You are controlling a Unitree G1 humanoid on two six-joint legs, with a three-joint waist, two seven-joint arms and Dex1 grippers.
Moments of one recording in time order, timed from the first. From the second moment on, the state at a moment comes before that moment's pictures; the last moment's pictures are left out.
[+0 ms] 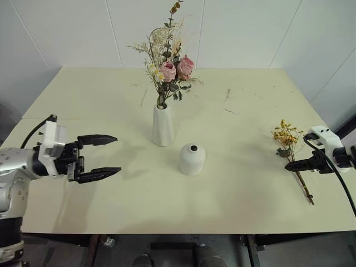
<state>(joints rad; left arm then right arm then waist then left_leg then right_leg) -0.29 0.88 0.42 -0.10 -0.64 0.33 -1.31 -0.91 -1.08 0.32 0.73 0.19 0.93 1.08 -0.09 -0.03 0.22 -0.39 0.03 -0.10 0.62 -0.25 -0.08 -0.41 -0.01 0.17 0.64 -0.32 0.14</state>
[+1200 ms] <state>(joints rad) -0.56 0.87 0.25 0.14 -0.60 0.20 -1.36 -0.78 -0.71 -0.40 0.00 0.54 0.83 1.04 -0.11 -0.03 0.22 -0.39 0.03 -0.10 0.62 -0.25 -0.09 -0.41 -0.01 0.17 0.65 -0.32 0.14</state>
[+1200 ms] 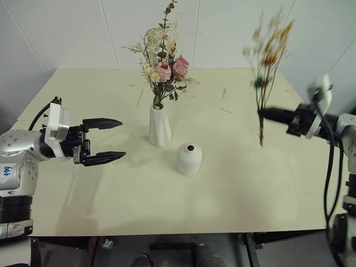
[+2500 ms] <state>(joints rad) -0.65 0.79 0.19 0.17 -0.56 0.20 -1.31 -0.68 -0.31 -0.10 -0.07 0.65 0.47 0.89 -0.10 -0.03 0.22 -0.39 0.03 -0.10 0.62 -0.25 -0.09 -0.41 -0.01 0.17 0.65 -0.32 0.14</state>
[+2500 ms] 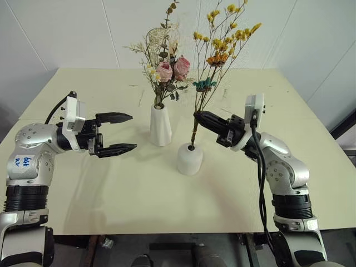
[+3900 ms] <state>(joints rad) -0.65 0.79 0.19 0.18 -0.56 0.20 -1.31 -0.60 -0.33 -0.08 -0.09 0.65 0.43 0.88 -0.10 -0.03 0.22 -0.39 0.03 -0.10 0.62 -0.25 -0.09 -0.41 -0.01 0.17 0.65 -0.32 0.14</state>
